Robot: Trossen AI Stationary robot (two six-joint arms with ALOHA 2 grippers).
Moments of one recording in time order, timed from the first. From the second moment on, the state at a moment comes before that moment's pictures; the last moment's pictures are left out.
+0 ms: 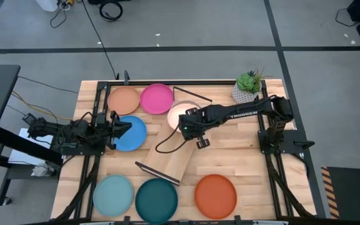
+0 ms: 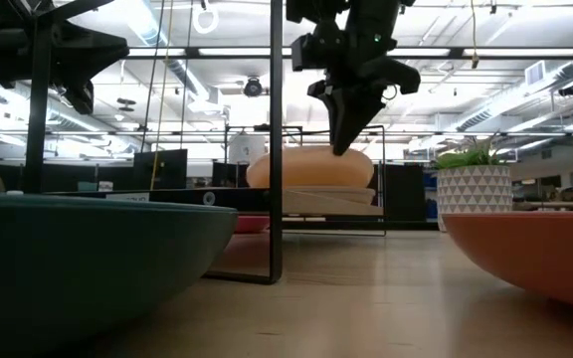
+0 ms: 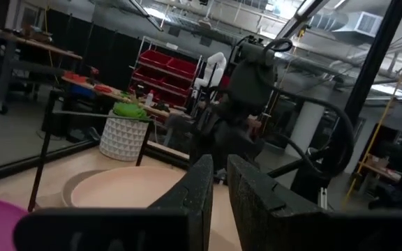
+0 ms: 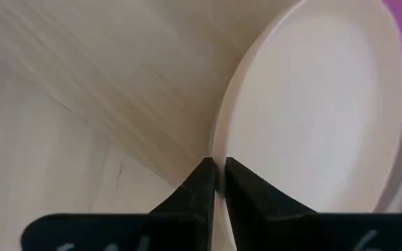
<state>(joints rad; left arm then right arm) -0.20 0.01 0.01 0.25 -0.40 -0.27 0.01 1.85 1.52 -0.95 0.17 -0.34</state>
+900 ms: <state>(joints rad) -0.20 0.01 0.01 0.25 -0.40 -0.27 0.18 1.79 1.44 -1.02 0.07 -0.03</state>
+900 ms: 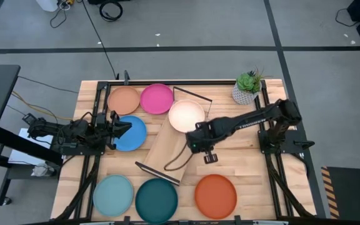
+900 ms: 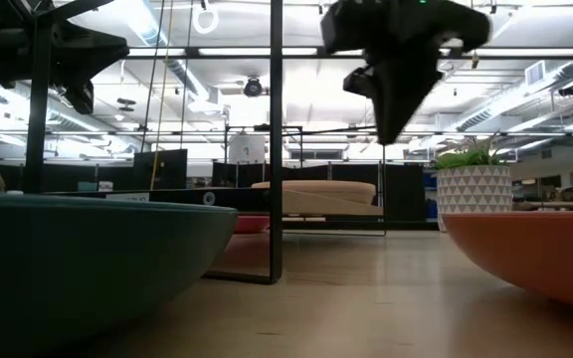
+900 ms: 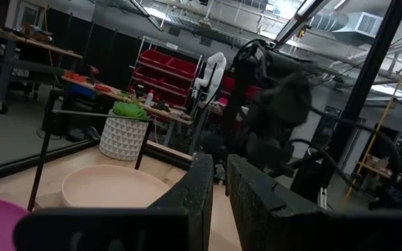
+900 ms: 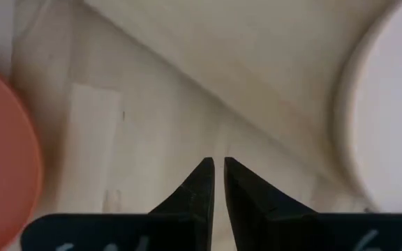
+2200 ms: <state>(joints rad) 0.08 0.60 0.39 -0.28 -0.48 -0.57 0.40 1.48 0.95 -0.59 0.38 0.07</state>
